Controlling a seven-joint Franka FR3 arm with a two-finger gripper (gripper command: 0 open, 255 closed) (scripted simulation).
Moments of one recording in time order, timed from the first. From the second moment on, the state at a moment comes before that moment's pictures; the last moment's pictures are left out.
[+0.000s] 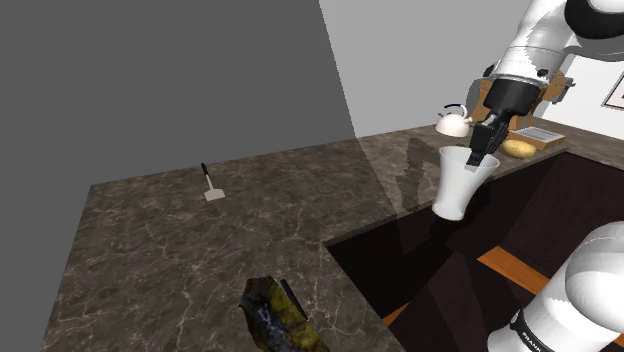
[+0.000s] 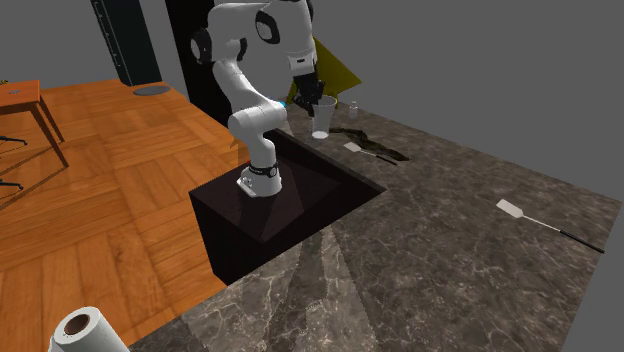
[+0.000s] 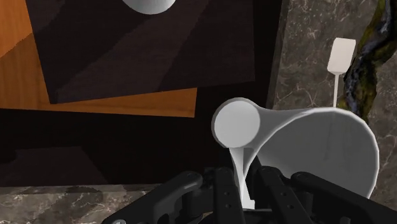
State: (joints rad) arm -0.11 -0.94 -0.05 -2.48 0.23 1.51 -0.05
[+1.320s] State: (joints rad) arm 0.05 -1.23 0.43 -2.52 0.68 1.44 0.43
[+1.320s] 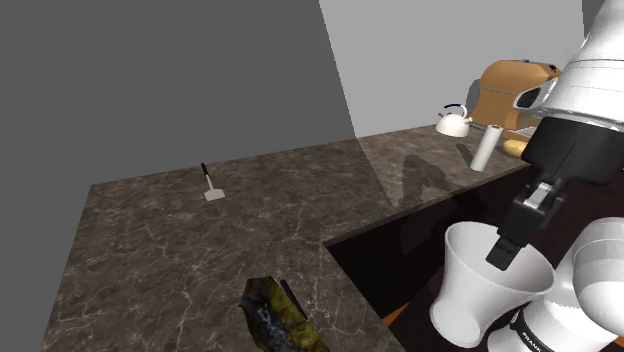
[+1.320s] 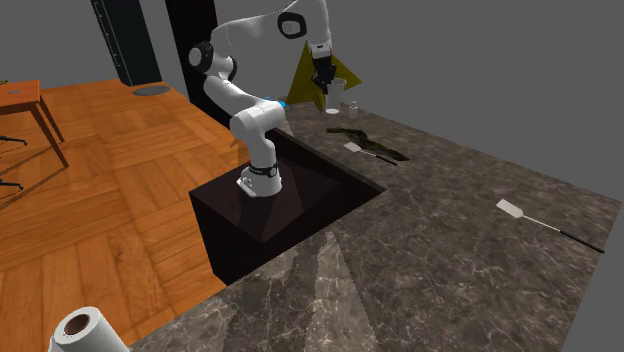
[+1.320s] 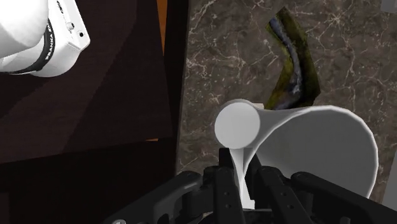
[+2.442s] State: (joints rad) arm 0.08 -1.23 0.75 -2.41 0.95 1.52 0.68
